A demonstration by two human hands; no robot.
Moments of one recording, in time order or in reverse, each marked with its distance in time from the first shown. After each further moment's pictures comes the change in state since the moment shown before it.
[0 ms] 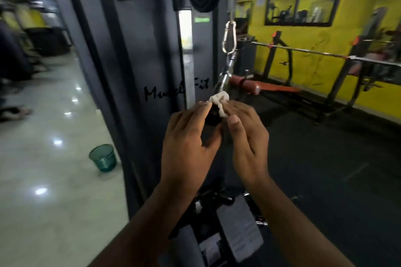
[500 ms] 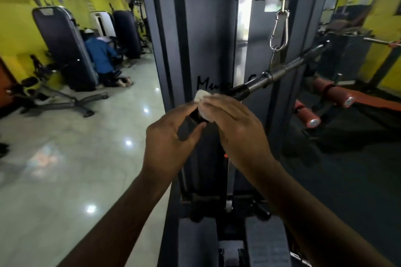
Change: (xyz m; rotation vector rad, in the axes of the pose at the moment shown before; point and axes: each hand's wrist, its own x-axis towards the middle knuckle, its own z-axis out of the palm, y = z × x) left_hand -0.003 0.002 -0.006 0.200 0.041 -0.248; right_hand 0.046 0.044 0.017 -0.147 -0.354 -0.524
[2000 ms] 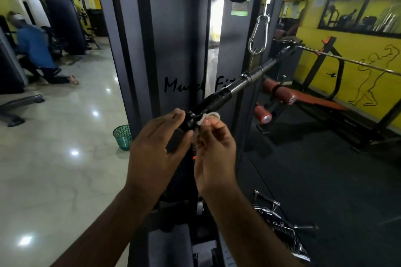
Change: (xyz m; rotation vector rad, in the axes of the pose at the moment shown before) left_hand 0.004 -0.040 0.024 -0.011 0.022 0.143; right_hand 0.005 -0.039 0.047 1.397 0.658 1.310
